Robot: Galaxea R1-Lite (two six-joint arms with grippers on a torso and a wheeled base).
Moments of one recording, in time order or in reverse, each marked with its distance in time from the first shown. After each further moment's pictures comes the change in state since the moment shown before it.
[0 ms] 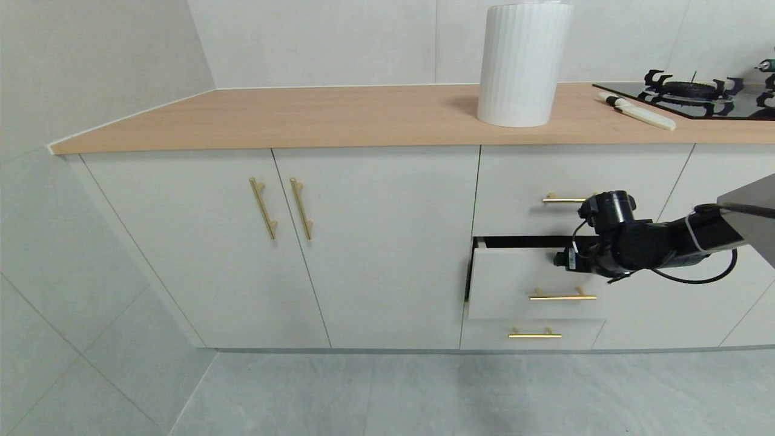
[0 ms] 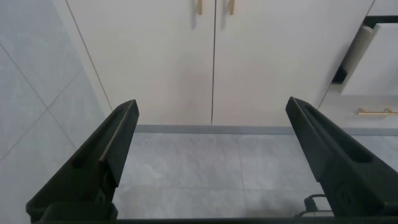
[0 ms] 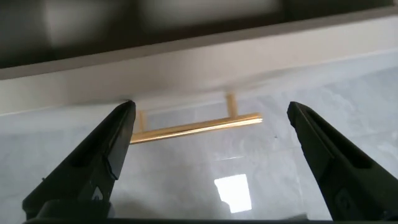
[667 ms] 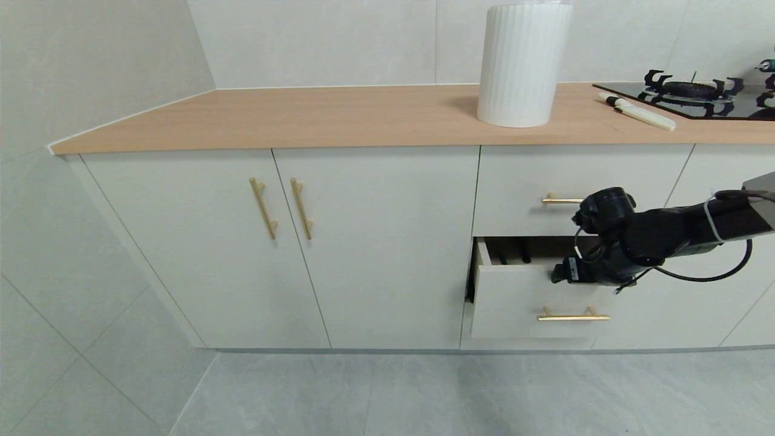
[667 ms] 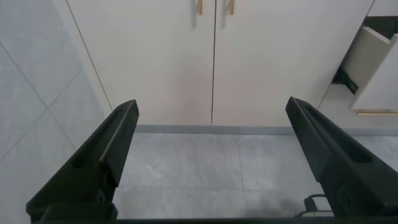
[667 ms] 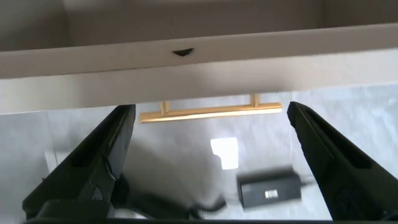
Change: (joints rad) left arm 0.000 0.000 0.000 0.000 0.000 0.000; right arm 0.037 -0.087 0.003 0.265 0.077 -0.009
